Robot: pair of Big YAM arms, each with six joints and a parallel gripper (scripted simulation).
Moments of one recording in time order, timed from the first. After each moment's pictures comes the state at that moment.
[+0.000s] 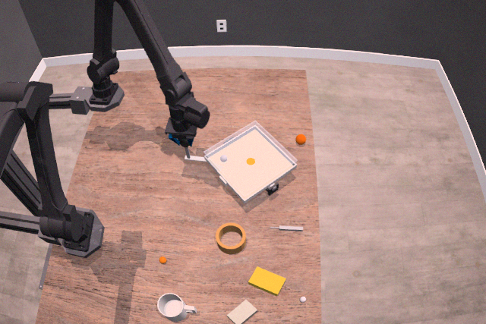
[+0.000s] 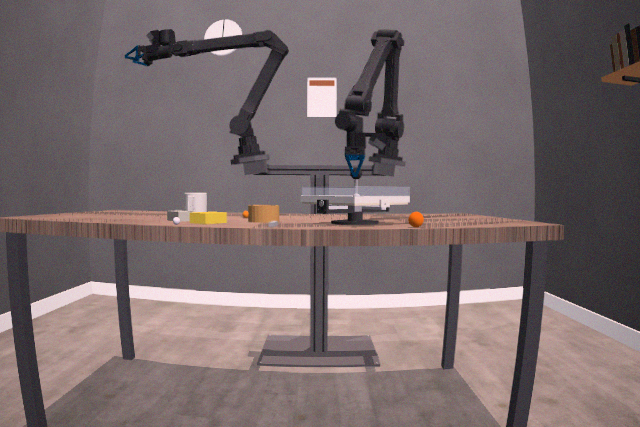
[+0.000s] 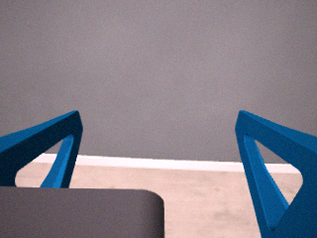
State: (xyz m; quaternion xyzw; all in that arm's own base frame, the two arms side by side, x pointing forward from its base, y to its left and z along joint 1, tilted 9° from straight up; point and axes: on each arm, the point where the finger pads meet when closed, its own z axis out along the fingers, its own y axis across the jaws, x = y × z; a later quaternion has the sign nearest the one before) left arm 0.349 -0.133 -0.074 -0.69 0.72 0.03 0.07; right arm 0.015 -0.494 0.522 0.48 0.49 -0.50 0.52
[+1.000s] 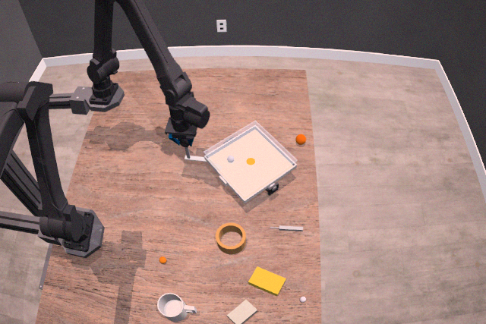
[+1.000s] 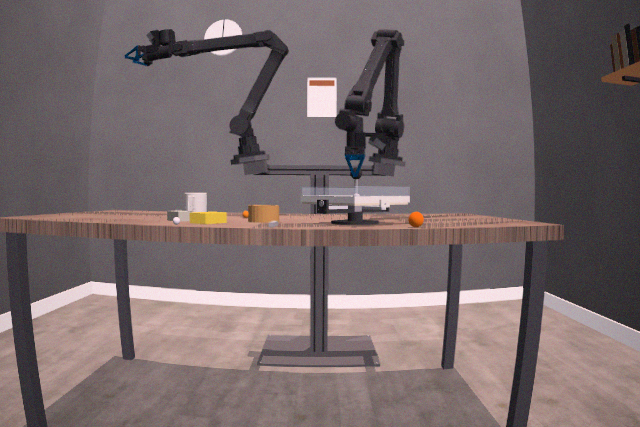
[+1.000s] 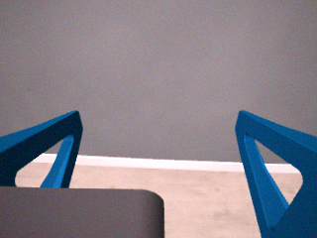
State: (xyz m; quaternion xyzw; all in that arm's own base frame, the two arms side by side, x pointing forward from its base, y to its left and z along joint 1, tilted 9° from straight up) left arm 0.349 -0.132 -0.074 -0.69 0.72 0.03 0.07; right arm 0.015 -0.494 0.522 0.48 0.49 -0.50 0.52
